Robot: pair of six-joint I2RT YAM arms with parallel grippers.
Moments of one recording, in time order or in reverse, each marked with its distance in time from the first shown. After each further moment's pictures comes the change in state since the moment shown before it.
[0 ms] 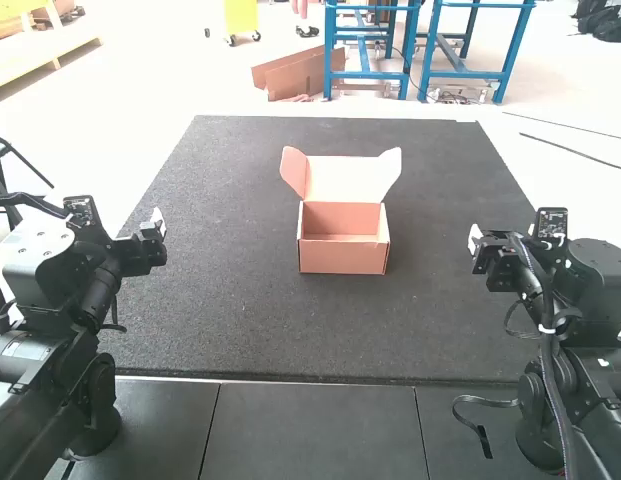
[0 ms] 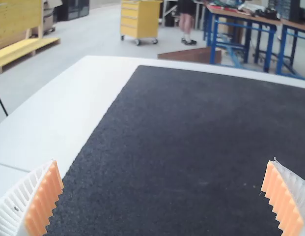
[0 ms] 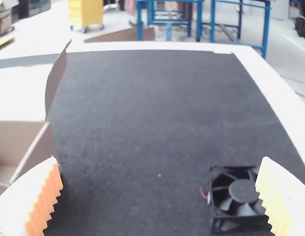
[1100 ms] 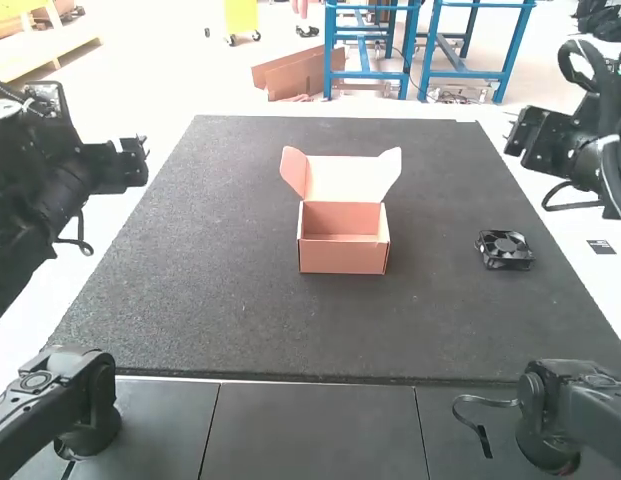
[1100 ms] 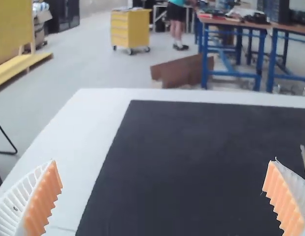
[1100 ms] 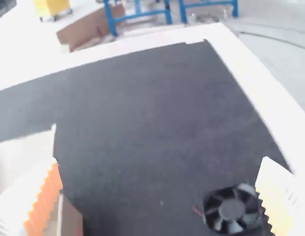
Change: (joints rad) left arm -0.013 0.420 0.547 -0.180 0.026 0.057; right arm -0.008 0.702 0.813 -0.378 0.117 0.232
